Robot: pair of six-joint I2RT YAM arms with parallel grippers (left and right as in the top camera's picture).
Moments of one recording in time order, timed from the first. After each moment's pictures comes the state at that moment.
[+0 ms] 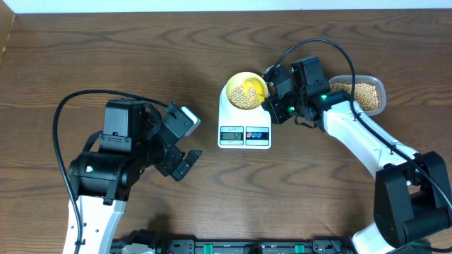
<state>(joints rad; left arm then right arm) -0.16 1.03 1.10 -1.07 0.36 0.54 0.36 1.74 1.15 -0.38 -0.43 -0.07</state>
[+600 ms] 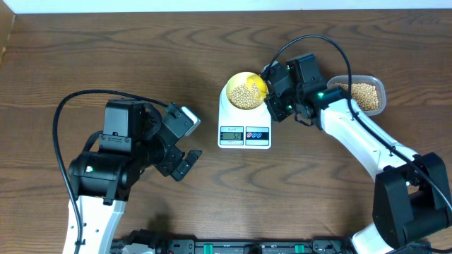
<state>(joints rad) -0.16 1.03 1.10 -1.07 0.36 0.54 0.39 1.74 1.19 -0.43 -0.30 -0.14</state>
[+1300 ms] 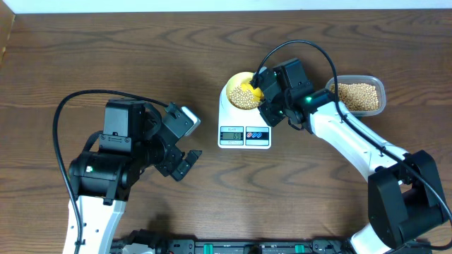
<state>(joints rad) -0.16 1.03 1.10 -1.07 0.36 0.54 0.46 1.76 1.19 -0.43 -0.21 -0.19</state>
